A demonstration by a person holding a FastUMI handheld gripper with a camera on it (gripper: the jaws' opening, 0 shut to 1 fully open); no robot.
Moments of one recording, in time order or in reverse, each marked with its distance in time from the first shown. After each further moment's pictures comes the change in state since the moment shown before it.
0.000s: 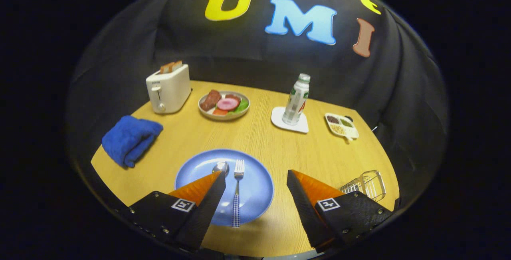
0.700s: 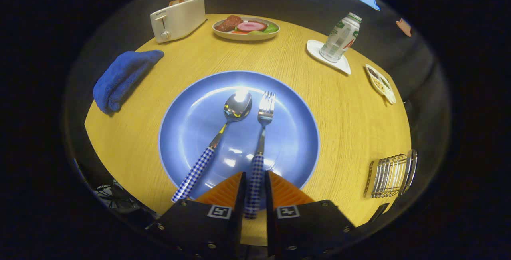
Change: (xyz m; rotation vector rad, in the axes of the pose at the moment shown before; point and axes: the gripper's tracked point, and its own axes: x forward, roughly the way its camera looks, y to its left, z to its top) arm 0.040 0.023 -0.086 -0.101 0.438 0.105
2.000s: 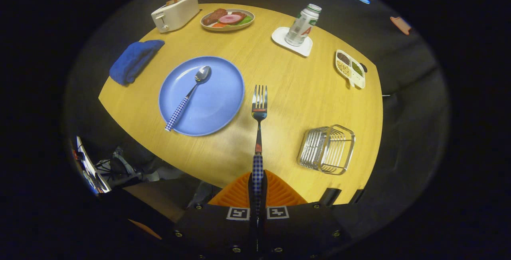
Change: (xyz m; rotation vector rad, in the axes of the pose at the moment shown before) arm -0.140 -0.136 -0.055 -0.089 0.207 -0.025
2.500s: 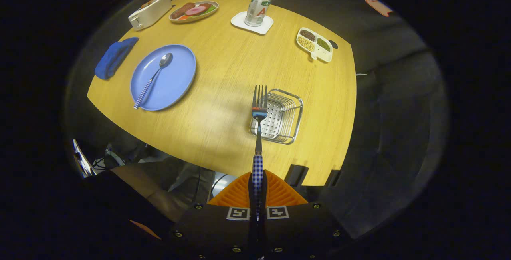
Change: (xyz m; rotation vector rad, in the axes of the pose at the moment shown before) arm -0.021 -0.090 -0.051 0.040 0.153 -0.084
